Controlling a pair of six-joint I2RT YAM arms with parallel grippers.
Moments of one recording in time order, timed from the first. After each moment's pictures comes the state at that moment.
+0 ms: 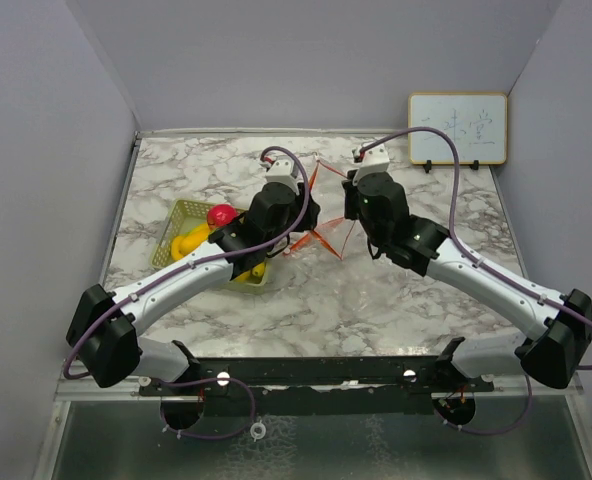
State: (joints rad) left arm -0.80 1.36 1.06 -0.07 -0.27 -0.56; right arm 0.82 1.32 1.17 -0.18 0.55 0.20
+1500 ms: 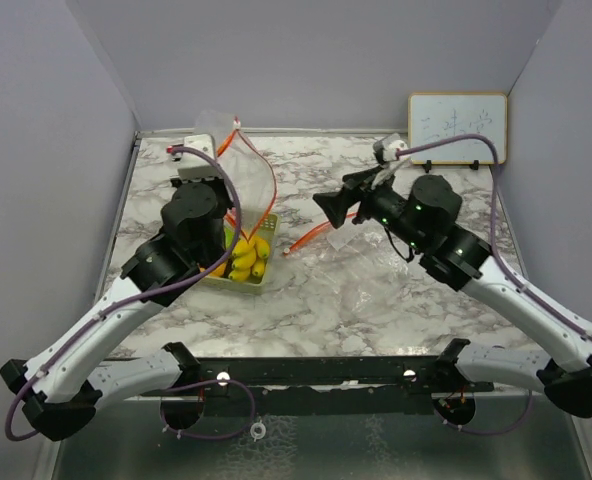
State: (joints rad) left arm -0.80 1.01 1.19 -0.28 -0.88 -0.11; right arm 0.79 1.06 1.13 -0.03 0.03 0.15
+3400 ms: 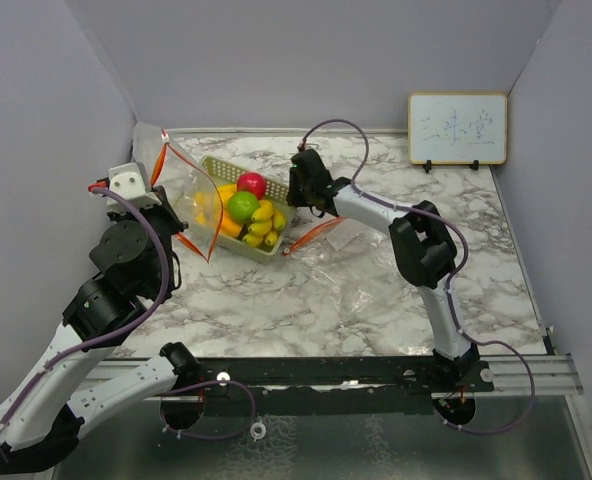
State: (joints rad) left arm -0.80 0.71 1.18 -0.44 -1.00 -0.12; right arm 0.69 2.24 1.75 -0.21 0.15 0.49
